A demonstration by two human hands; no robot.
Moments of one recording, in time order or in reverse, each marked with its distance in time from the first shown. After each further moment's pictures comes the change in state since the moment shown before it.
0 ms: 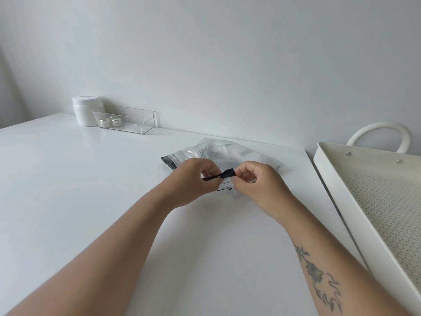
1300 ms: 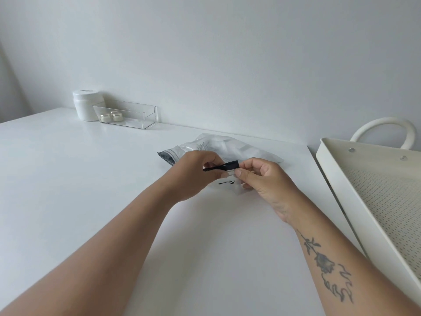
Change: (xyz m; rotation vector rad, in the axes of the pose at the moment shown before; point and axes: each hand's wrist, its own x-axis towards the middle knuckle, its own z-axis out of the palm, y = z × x) left_hand 0.002 0.005 -0.001 0.019 0.027 -0.019; right_hand -0.001 0.008 -0.004 0.245 -0.066 0.131
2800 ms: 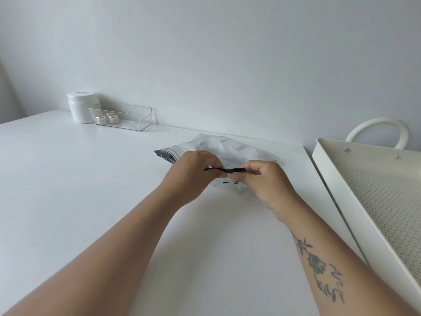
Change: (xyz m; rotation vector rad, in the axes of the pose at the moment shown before) left_hand 0.002 0.006 0.008 0.082 0.093 0.038; right_hand 0.000 -0.007 0.004 -0.039 0.090 -0.075
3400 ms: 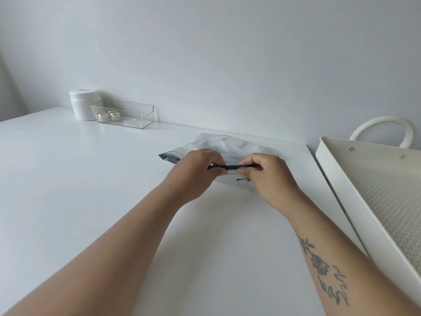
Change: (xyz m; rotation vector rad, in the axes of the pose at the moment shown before) left_hand 0.001 -0.003 0.000 0.071 -0.027 0.016; right_hand 0.007 0.002 -0.002 -0.272 0.080 -0.042
